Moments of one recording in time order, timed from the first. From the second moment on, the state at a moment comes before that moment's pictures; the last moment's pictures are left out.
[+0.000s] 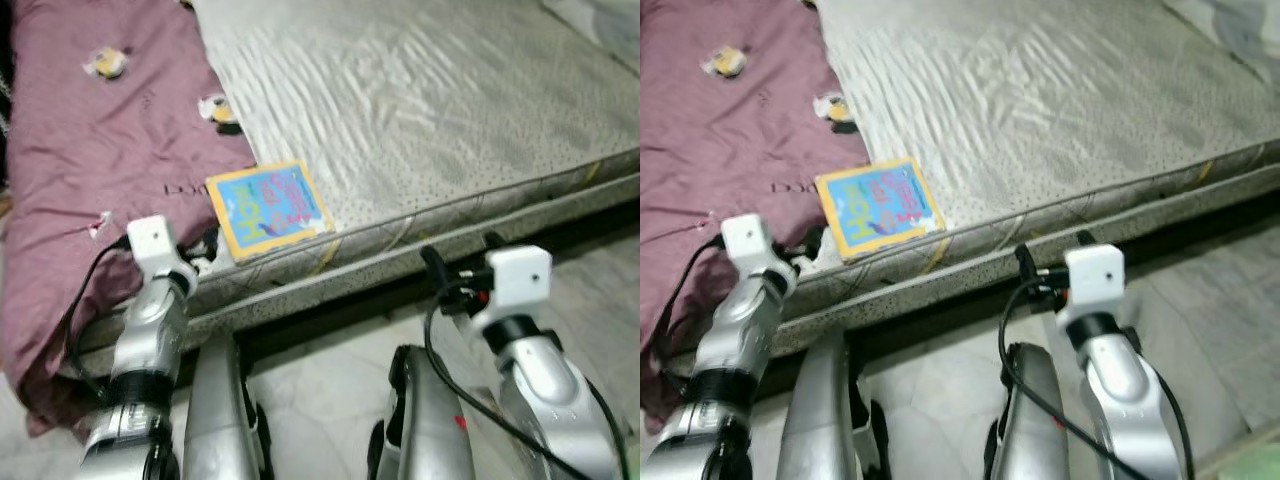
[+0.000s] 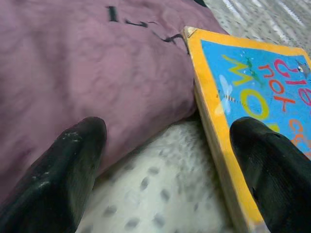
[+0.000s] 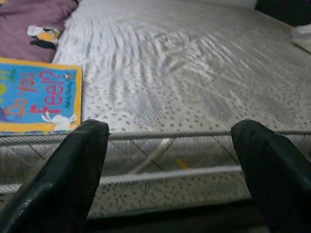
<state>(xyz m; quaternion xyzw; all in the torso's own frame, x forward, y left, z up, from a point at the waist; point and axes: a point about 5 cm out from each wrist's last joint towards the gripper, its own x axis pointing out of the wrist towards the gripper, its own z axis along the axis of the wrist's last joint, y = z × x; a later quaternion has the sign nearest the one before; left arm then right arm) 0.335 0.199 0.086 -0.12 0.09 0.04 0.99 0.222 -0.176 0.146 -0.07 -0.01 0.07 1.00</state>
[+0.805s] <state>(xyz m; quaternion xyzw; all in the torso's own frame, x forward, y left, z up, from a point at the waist) 0.340 0.172 0.087 -0.13 0.05 0.00 0.99 0.219 -0.176 0.153 -0.08 0.00 0.06 0.99</state>
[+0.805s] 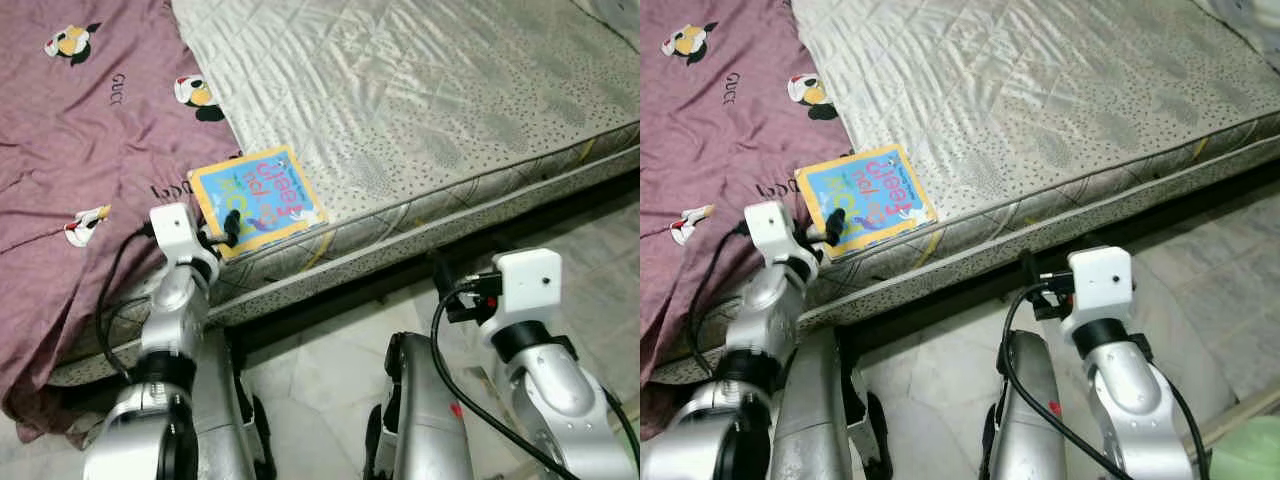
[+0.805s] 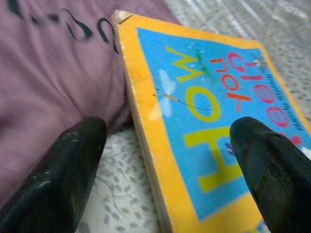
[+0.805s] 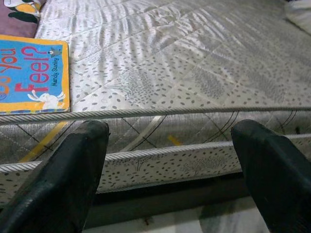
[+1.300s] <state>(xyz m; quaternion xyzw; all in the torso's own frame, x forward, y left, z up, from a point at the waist) 0.318 0.182 0.079 -0.17 0.07 0.03 0.98 0.230 -0.171 0.149 -0.07 0.00 0.07 0.99</state>
